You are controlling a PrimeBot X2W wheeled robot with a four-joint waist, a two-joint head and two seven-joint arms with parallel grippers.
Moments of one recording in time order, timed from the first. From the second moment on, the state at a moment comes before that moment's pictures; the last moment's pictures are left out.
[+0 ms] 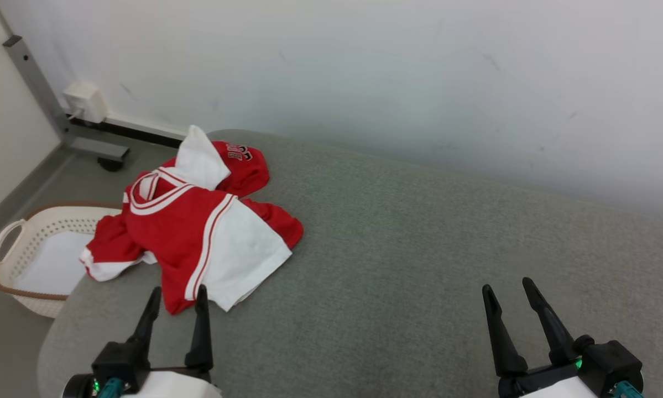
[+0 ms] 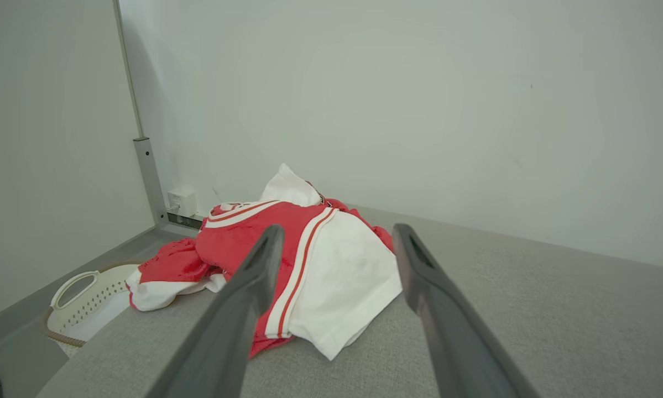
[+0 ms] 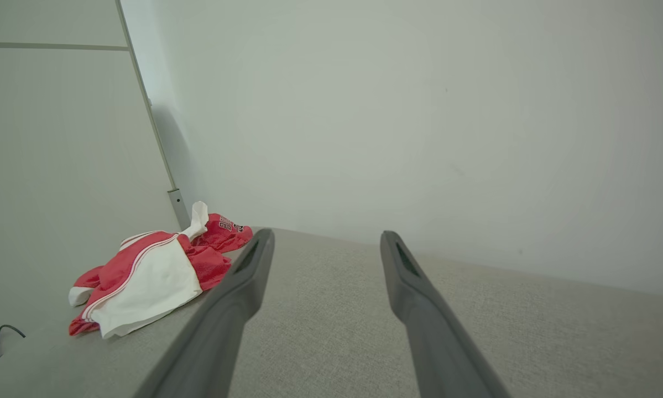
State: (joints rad) left arm -0.08 0.05 -0.03 0.19 -0.10 0.00 -0.26; right arm -0.10 -0.05 0.21 0.19 0.32 0.13 -0.26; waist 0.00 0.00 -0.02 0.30
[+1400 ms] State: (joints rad) left arm -0.65 0.29 0.07 0.63 -0.27 -0.12 0.02; right arm -0.20 -0.05 0.26 0.18 0.31 0.13 -0.26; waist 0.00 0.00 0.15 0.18
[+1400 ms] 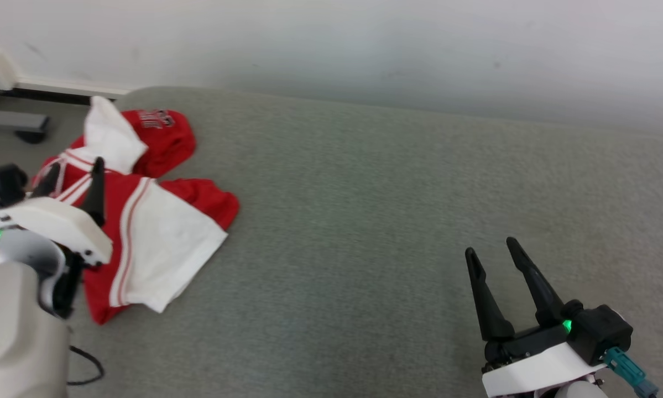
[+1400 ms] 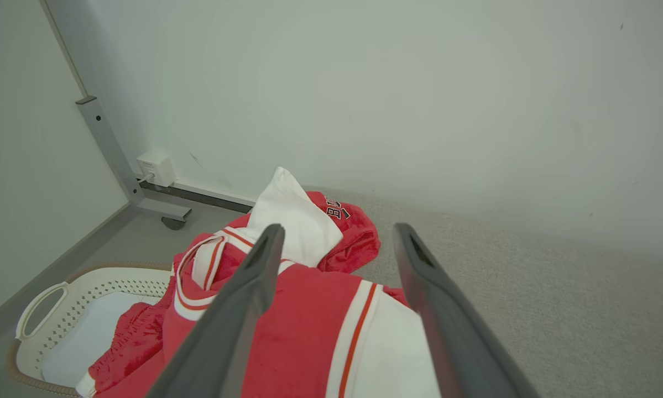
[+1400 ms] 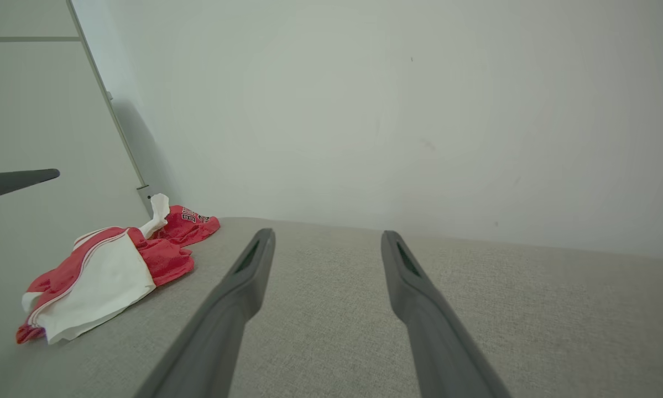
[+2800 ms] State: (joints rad) left arm -0.78 0.44 -0.18 1.01 -0.39 -0.13 0.07; right arm -0.19 -0.05 0.25 0.19 0.36 0.13 -0.26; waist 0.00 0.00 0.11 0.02
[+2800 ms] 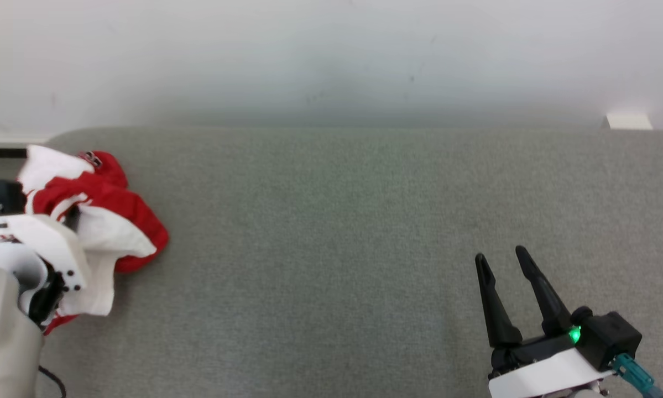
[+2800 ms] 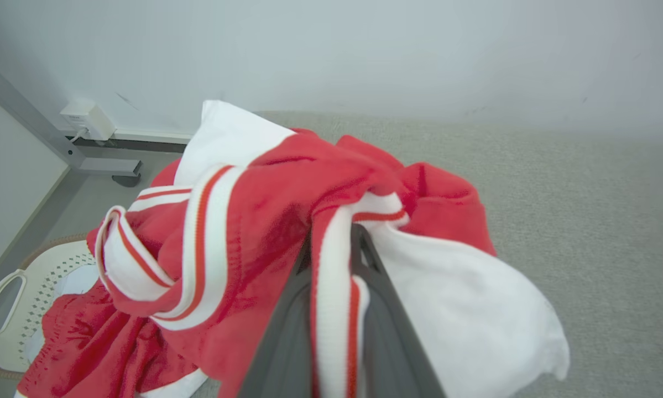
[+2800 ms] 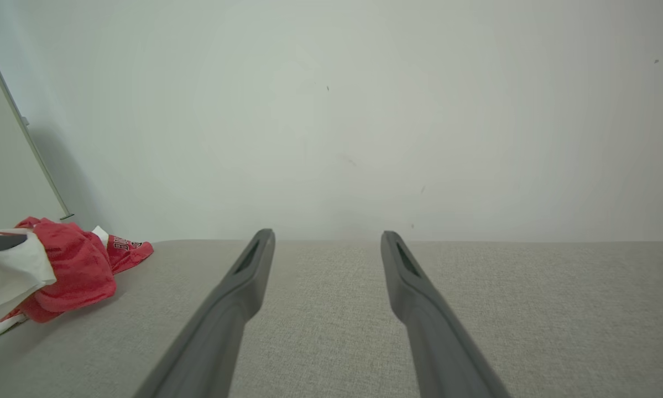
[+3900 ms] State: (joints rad) left arm -0.64 0.30 -0.51 0.27 -0.52 -0.06 0.04; right arm -0.13 -0.05 0.20 0.19 0.35 0.13 -0.26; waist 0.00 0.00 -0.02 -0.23
